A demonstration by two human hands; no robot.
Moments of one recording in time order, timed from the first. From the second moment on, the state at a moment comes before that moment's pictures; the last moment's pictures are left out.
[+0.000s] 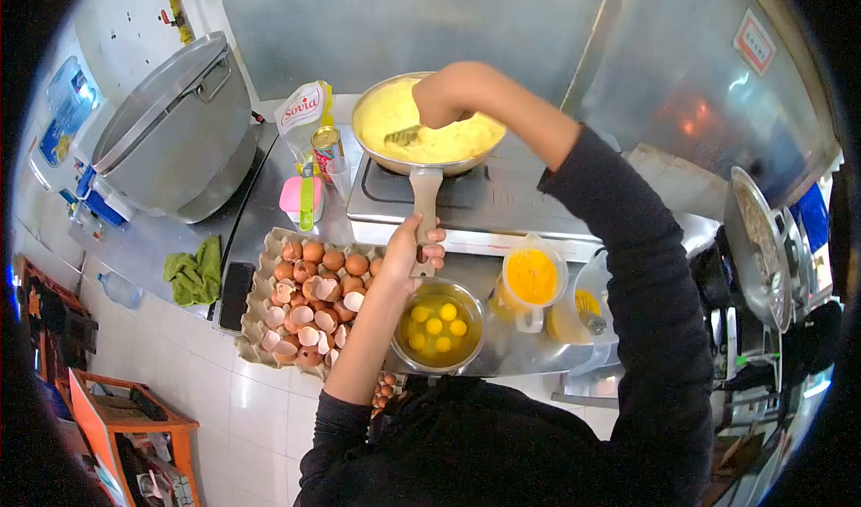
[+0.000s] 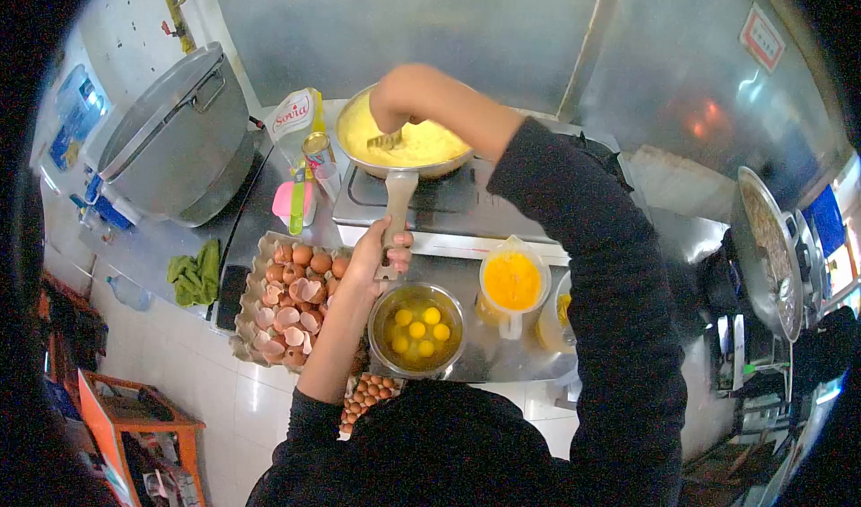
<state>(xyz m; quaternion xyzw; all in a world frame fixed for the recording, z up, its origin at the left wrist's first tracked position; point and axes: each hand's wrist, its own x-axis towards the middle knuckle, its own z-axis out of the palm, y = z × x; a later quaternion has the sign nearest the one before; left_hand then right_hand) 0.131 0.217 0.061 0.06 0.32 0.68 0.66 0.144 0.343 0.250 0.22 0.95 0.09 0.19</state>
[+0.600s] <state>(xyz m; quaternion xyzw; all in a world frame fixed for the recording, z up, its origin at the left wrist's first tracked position) 0.126 0.214 0.057 0.07 0.29 0.68 0.67 0.124 0.361 0.304 0.36 0.84 0.27 0.29</state>
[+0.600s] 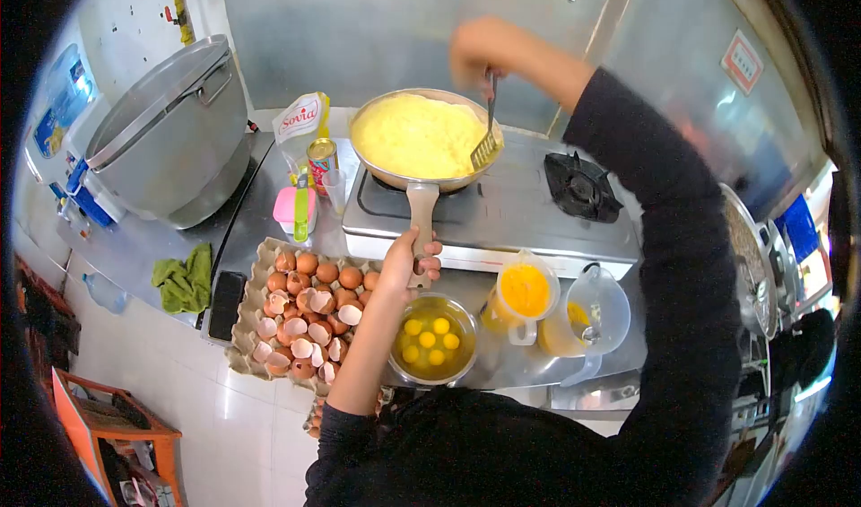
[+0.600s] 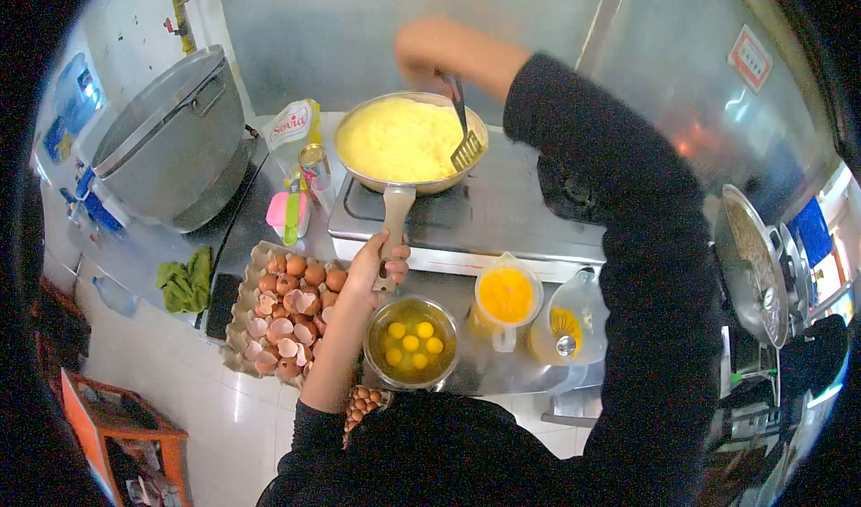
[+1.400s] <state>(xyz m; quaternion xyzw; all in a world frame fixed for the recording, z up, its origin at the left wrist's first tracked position) 0.126 0.215 0.059 0.08 0.31 0.68 0.66 0.164 0.347 0.212 0.28 0.90 0.32 0.13</state>
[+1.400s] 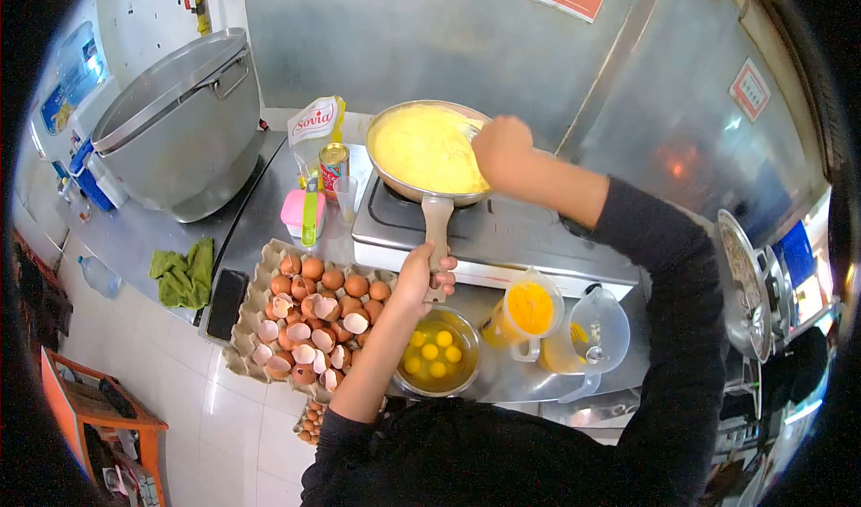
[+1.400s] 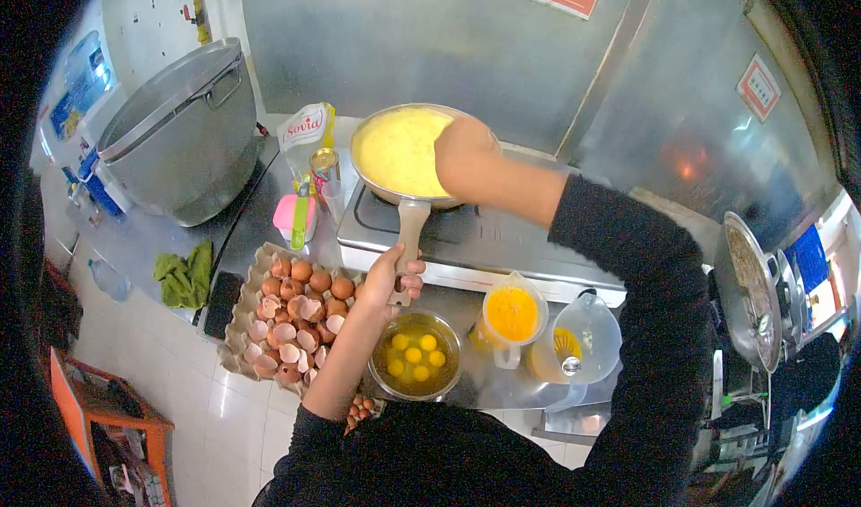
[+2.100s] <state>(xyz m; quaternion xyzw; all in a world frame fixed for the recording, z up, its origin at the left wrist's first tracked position) 0.111 0.212 0.064 0.10 0.34 0.62 0.70 0.175 0.479 0.253 0.03 0.92 0.39 0.00</state>
